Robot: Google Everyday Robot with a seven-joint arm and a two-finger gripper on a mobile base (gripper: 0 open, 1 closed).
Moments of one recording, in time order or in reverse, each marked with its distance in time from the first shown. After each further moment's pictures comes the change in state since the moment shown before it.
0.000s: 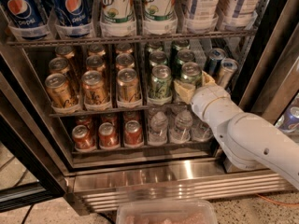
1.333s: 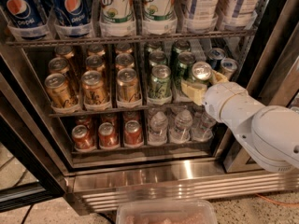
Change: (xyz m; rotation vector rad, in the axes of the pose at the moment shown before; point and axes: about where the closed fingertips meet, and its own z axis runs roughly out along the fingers) arm -0.012 -0.008 -0.039 -0.066 0.094 -0.028
